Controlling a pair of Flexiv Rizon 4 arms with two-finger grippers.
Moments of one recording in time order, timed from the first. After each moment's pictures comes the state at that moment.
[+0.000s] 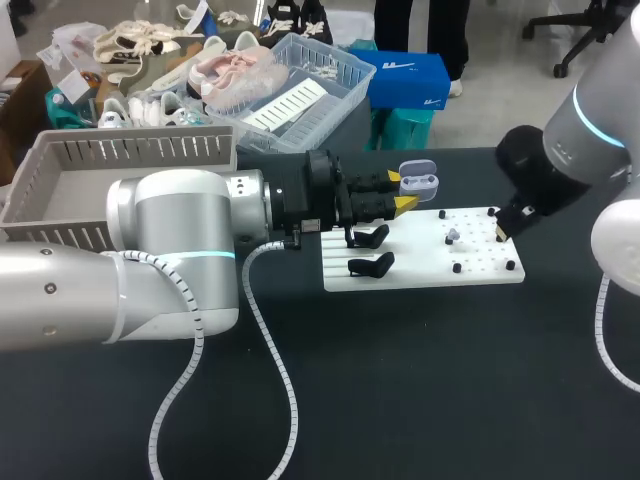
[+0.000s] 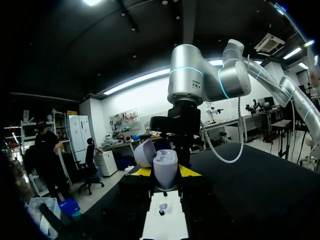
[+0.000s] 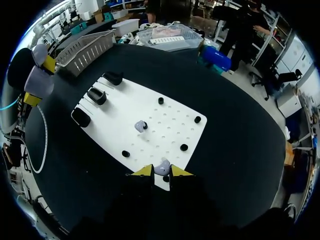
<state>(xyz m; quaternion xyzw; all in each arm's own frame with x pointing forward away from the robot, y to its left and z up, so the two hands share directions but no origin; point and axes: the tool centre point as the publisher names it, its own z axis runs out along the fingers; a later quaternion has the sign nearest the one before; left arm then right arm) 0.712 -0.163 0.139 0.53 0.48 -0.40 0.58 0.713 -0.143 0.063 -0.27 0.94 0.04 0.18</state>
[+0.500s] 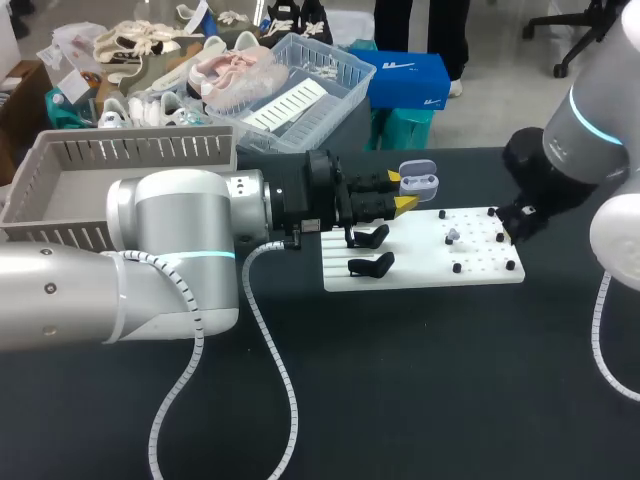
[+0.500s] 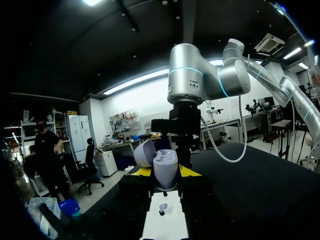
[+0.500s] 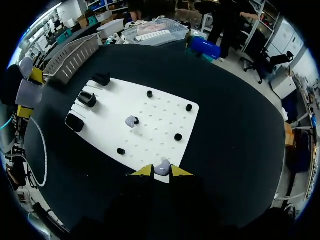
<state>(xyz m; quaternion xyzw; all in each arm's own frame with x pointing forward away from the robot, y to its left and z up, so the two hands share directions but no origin) 0.712 -0.163 0.139 0.53 0.48 -0.40 0.58 0.706 -0.152 0.061 -0.20 0.97 0.03 0.15</state>
